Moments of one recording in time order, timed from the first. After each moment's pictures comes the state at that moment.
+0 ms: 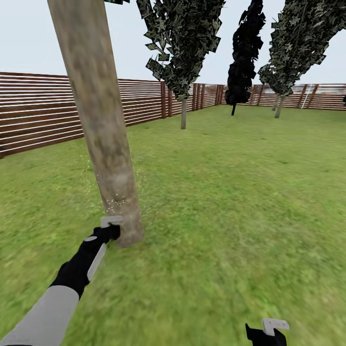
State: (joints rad) left arm -0.69 0.06 -0.02 -0.84 0.13 0.30 0.09; right arm -0.42 -0.11 -0.39 -0.13 0.28 -0.31 0.00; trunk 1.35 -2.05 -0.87
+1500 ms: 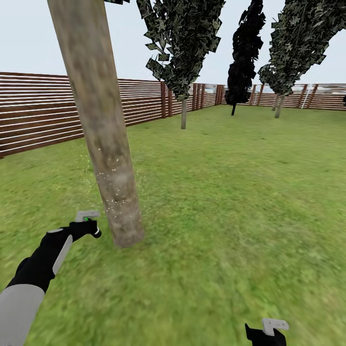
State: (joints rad) left arm -0.69 0.26 0.05 -0.95 0.12 0.49 -0.18; right arm -0.42 -0.10 -0.39 -0.13 0.28 -0.31 0.01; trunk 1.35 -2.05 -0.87
